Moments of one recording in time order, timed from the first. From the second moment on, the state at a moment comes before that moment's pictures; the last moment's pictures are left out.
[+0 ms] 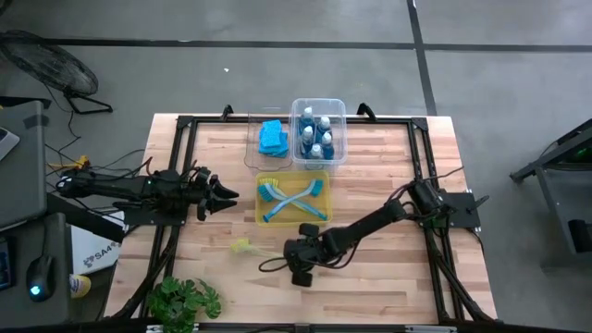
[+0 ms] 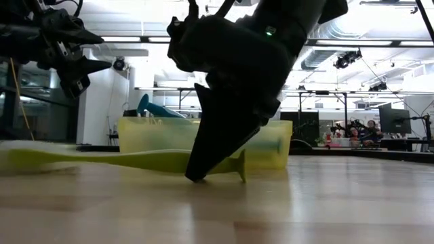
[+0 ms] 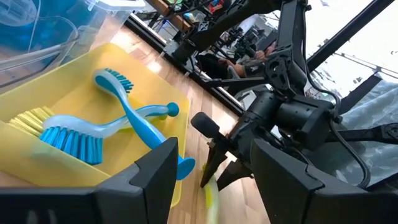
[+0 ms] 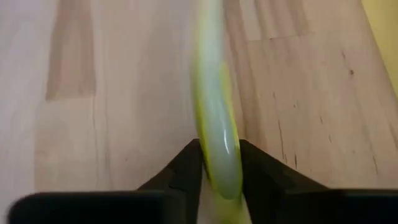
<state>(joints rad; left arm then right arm) -0.09 0.22 0.11 0.05 -0.04 -0.70 0.39 2.17 1.49 -0.36 0.20 0.50</state>
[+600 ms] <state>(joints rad) -0.09 0.22 0.11 0.05 -0.04 -0.70 0.43 2.00 1.49 -0.41 0.13 0.63</state>
